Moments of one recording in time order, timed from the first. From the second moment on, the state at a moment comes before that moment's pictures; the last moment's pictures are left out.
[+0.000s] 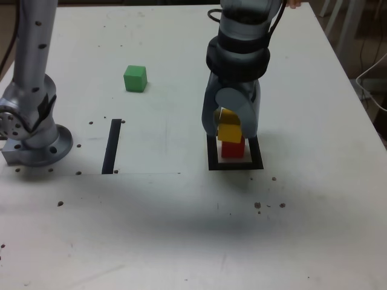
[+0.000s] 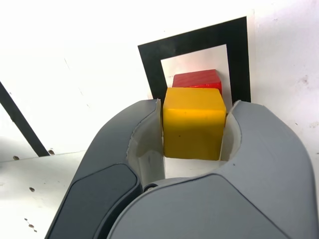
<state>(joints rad) -0.14 2.00 -1.58 1.25 0.10 0.05</state>
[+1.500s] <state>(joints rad) 0.16 1.69 -1.45 1.41 0.20 0.34</state>
